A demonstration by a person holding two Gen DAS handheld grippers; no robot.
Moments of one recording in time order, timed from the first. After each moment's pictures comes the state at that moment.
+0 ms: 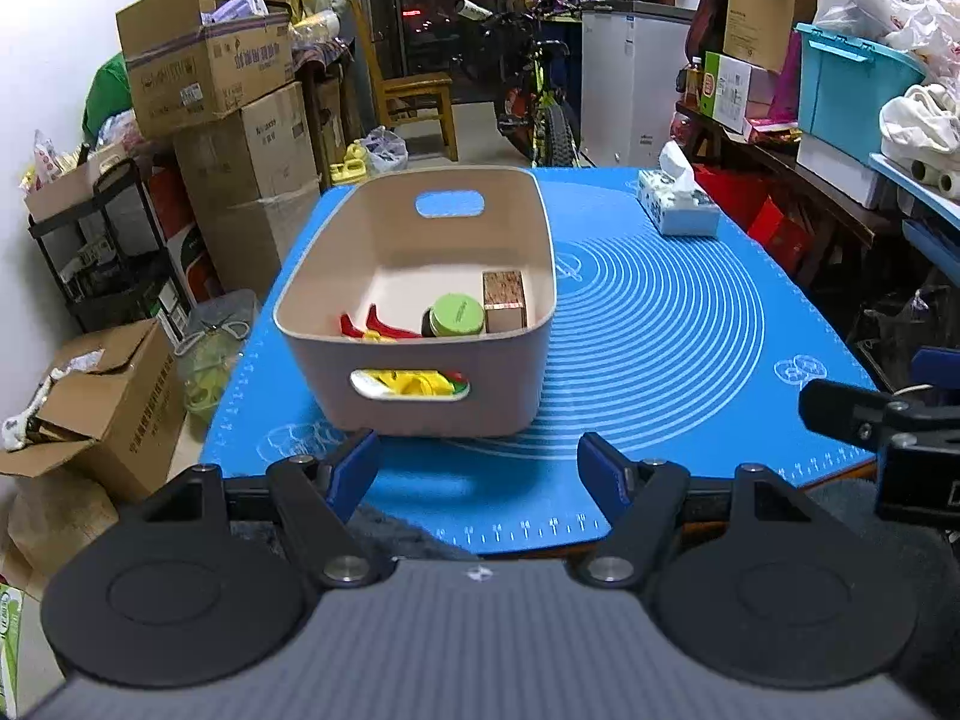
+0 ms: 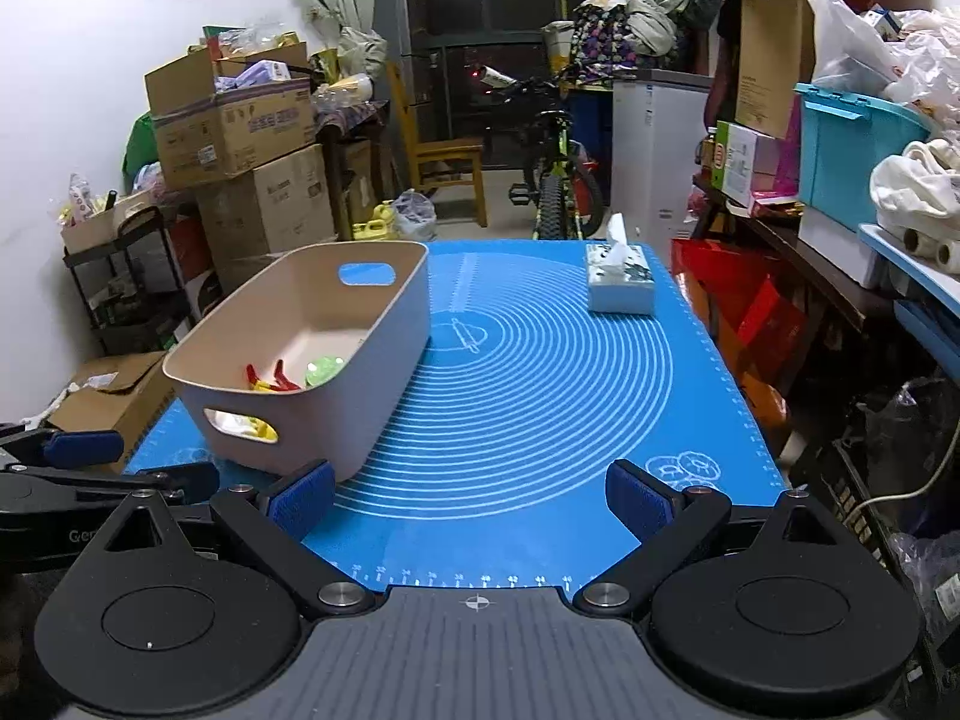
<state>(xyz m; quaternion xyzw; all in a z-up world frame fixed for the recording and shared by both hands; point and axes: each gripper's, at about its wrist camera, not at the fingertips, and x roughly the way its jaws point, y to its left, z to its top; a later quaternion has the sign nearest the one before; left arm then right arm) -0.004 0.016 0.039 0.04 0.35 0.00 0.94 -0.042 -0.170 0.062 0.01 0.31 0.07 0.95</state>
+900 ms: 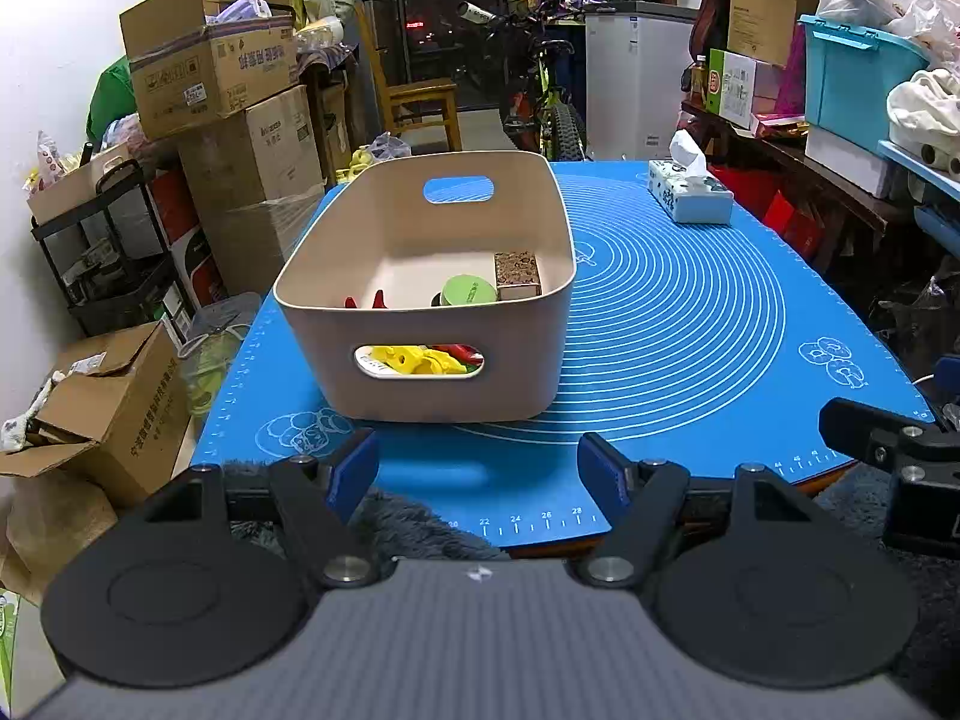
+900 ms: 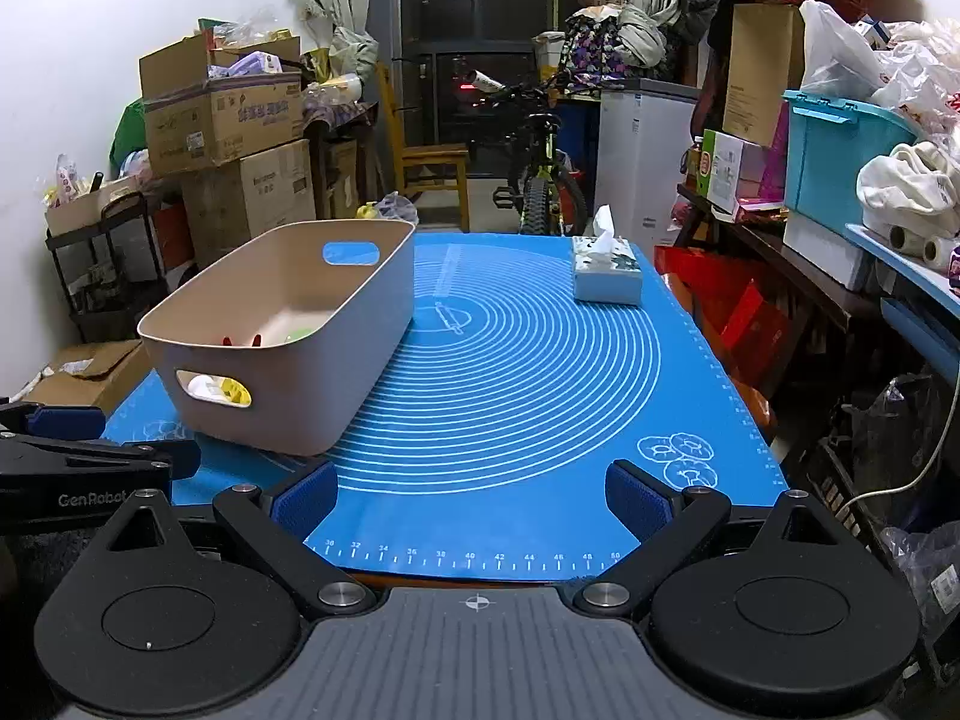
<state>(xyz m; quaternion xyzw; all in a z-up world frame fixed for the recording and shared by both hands) -0.004 0.023 0.014 0.05 0.33 0.00 0.94 -0.050 -0.164 0.025 0.00 0.30 0.05 0.95</state>
